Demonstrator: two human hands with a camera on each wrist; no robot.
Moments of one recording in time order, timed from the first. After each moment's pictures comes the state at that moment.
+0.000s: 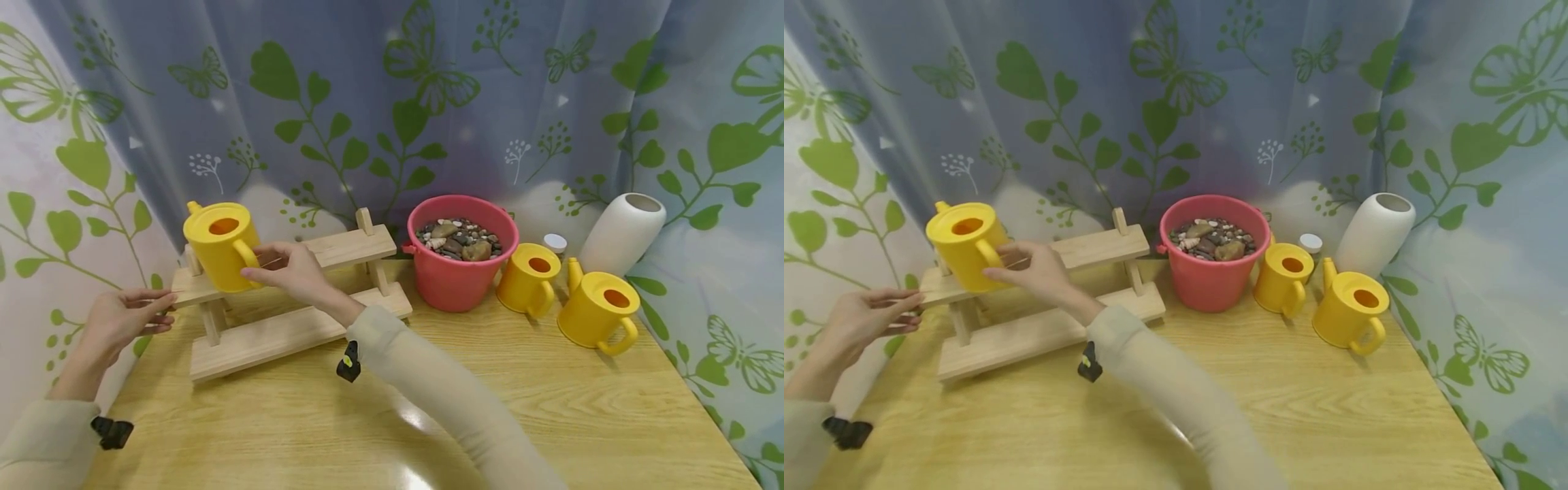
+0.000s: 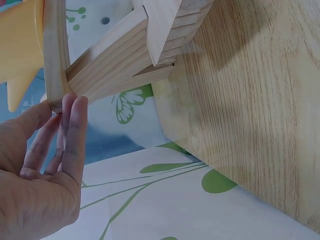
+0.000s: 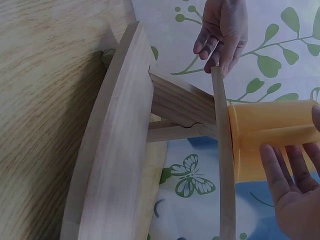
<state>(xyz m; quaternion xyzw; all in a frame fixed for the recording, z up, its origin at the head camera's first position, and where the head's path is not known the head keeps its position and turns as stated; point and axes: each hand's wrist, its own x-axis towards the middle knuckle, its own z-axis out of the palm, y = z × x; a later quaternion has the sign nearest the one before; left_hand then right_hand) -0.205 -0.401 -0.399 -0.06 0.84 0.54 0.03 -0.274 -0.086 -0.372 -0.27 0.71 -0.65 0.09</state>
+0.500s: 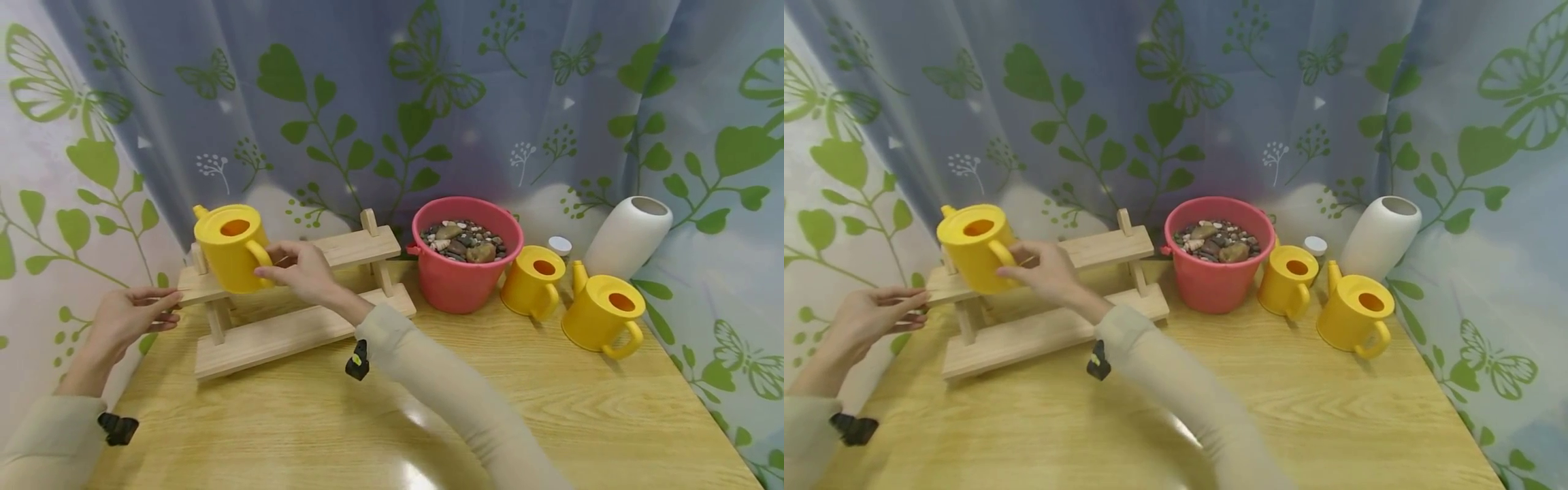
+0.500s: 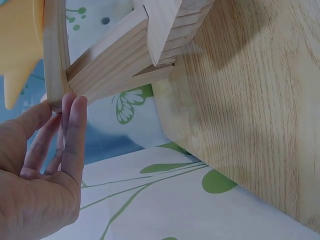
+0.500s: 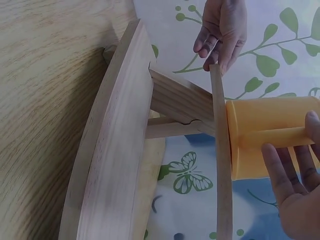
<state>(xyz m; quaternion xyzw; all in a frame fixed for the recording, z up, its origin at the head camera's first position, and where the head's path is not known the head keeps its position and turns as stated) -0.203 -0.400 -0.396 -0.05 0.84 0.54 0.02 -0.268 -0.080 -0.363 -0.27 0.74 -0.62 0.07</state>
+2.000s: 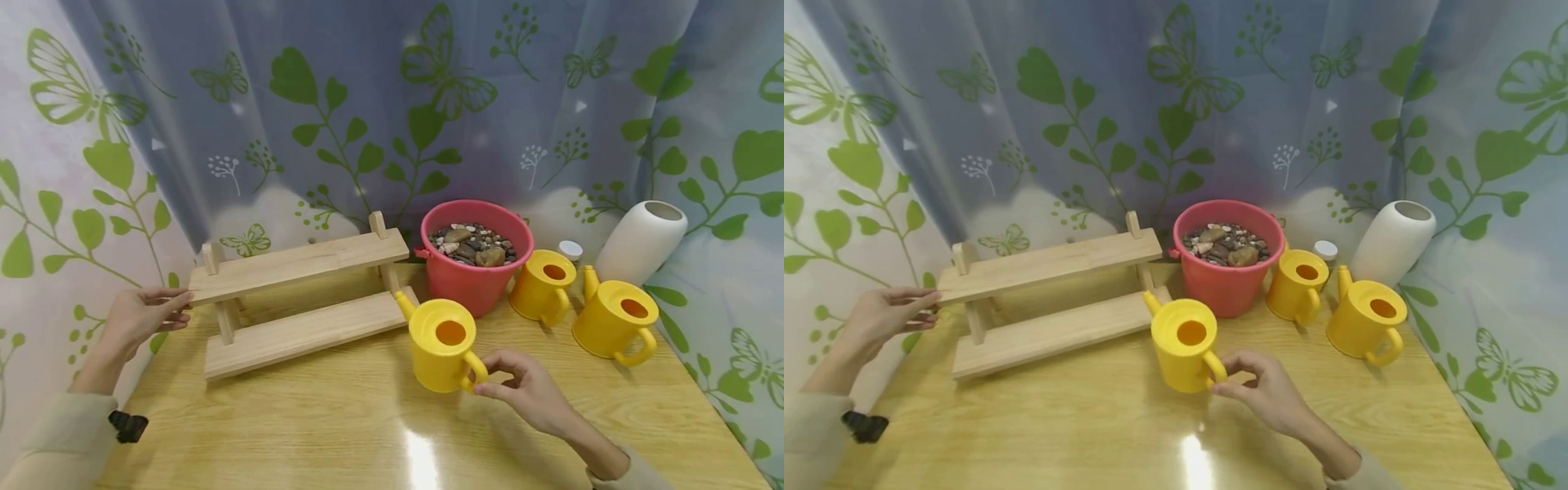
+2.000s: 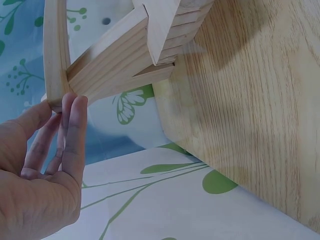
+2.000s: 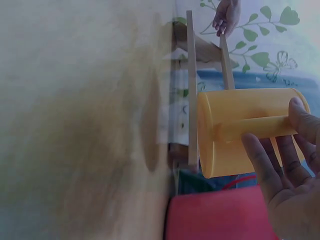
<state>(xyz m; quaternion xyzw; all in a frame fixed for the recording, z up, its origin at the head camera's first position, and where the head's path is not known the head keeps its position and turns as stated) -0.204 -0.399 -0.398 -0.06 0.85 0.52 0.02 -0.124 0.214 -0.432 -0.20 0.80 -0.56 0.06</state>
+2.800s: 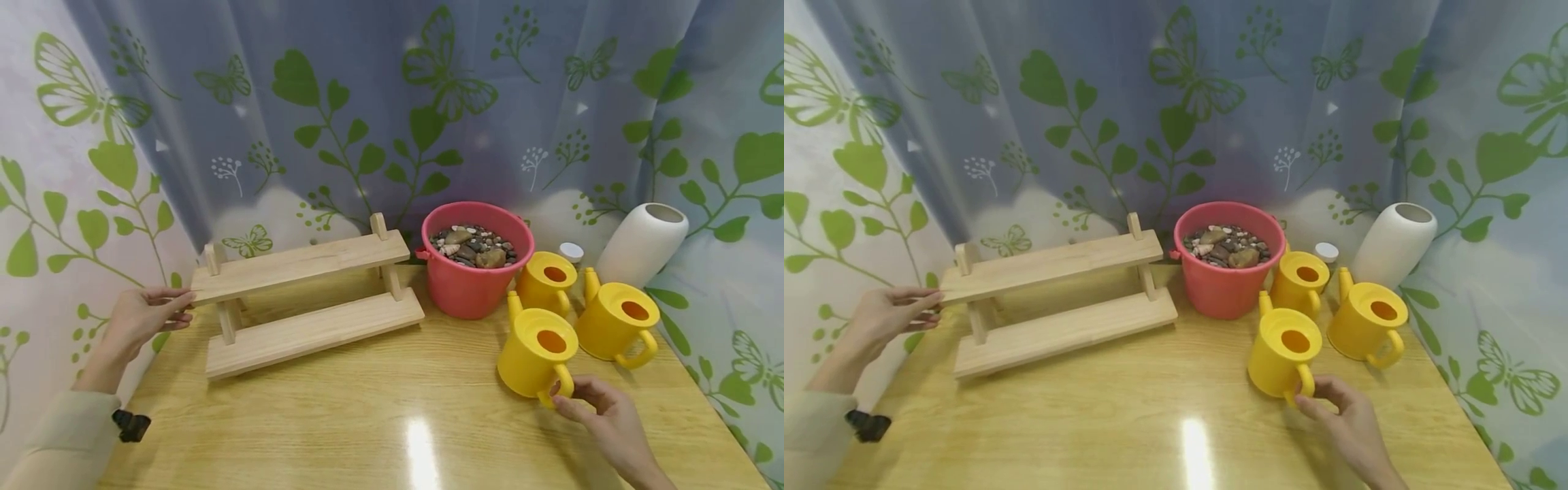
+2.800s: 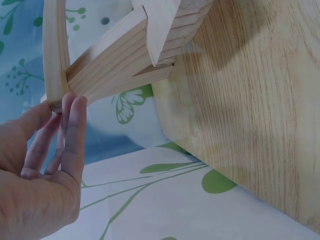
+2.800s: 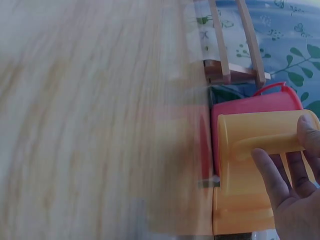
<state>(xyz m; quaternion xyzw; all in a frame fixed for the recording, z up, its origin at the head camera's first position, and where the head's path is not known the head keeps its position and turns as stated) -0.203 -0.397 -0.397 -0.07 0.85 0.53 0.01 -0.088 0.308 -0.471 -0.02 0.84 -0.54 -0.06</state>
